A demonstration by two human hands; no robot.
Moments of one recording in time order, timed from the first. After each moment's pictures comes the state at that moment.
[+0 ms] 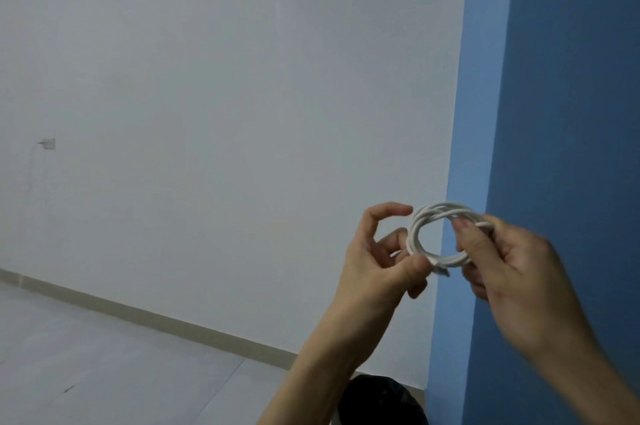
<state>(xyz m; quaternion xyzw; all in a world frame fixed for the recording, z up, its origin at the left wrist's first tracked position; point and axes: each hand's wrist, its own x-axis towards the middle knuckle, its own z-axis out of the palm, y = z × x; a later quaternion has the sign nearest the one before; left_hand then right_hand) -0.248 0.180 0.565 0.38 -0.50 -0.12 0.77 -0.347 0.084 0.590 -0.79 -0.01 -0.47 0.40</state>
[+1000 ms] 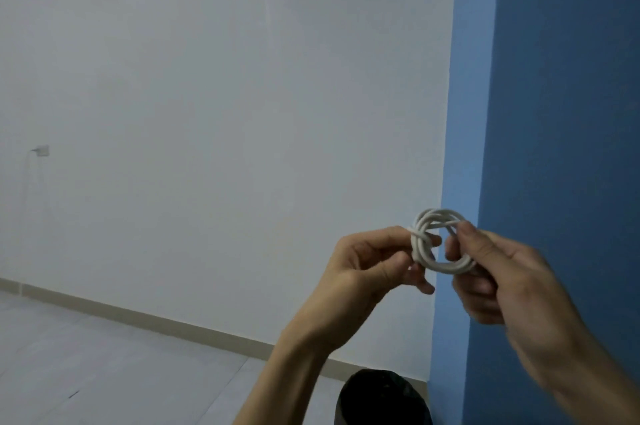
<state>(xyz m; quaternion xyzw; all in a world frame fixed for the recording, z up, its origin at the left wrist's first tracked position) -0.240 0.186 0.566 0.37 -0.59 -0.16 0.70 -0.354 0.076 0.582 -0.70 -0.03 -0.35 0.62</state>
